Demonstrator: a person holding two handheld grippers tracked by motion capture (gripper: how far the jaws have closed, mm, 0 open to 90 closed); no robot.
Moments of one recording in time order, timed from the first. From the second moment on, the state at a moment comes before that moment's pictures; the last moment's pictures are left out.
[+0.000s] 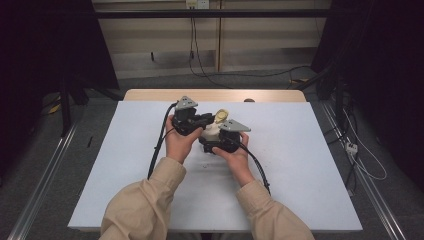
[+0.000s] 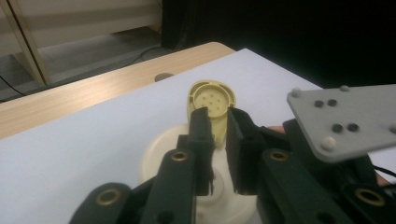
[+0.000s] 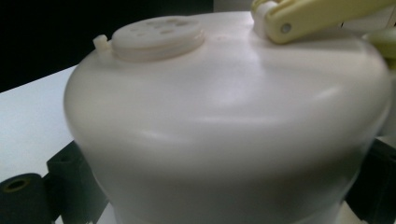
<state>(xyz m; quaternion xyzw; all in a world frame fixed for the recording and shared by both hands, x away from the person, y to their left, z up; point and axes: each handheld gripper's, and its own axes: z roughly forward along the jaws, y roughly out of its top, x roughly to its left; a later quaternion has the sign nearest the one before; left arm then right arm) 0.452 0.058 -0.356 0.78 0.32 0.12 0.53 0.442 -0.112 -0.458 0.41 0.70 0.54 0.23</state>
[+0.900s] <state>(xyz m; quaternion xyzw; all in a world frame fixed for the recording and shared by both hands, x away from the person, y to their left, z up) 0.401 0.145 -0.389 0.77 0.35 0.11 0.53 0.409 -0.135 -0.451 0.41 0.75 0.49 0.19</state>
